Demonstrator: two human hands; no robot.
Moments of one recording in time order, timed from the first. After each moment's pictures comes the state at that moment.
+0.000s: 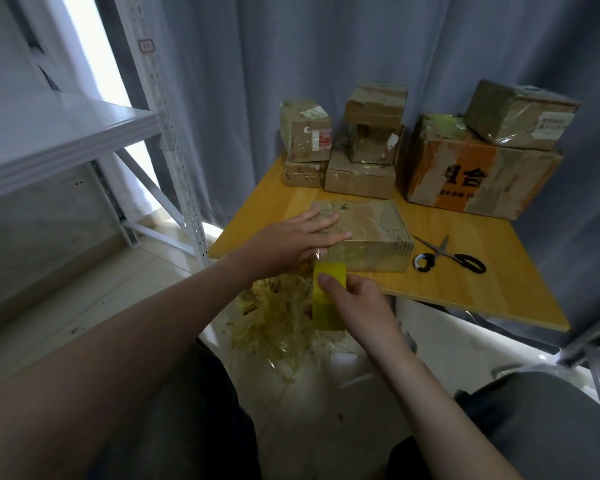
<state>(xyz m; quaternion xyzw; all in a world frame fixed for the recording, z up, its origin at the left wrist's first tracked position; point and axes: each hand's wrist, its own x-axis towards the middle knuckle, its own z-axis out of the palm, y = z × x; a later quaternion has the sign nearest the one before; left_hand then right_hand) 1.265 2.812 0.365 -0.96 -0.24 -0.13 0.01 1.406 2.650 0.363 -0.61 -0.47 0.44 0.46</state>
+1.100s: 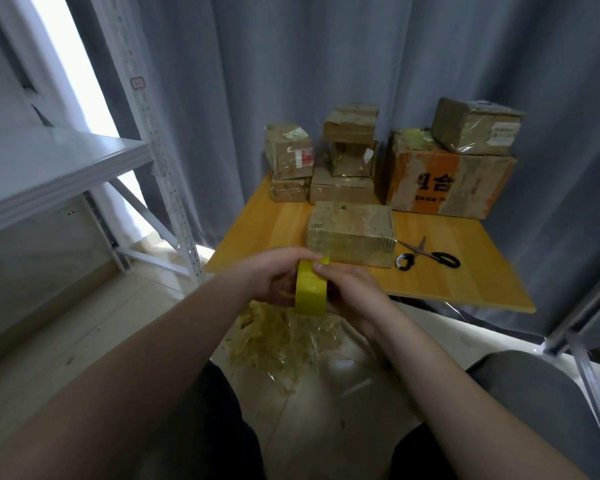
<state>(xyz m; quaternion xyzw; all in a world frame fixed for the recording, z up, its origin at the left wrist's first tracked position) 1.281 2.756 0.400 -0.52 -0.52 -0.09 -0.68 1.419 2.664 0.377 -0.58 -0.37 0.54 0.49</state>
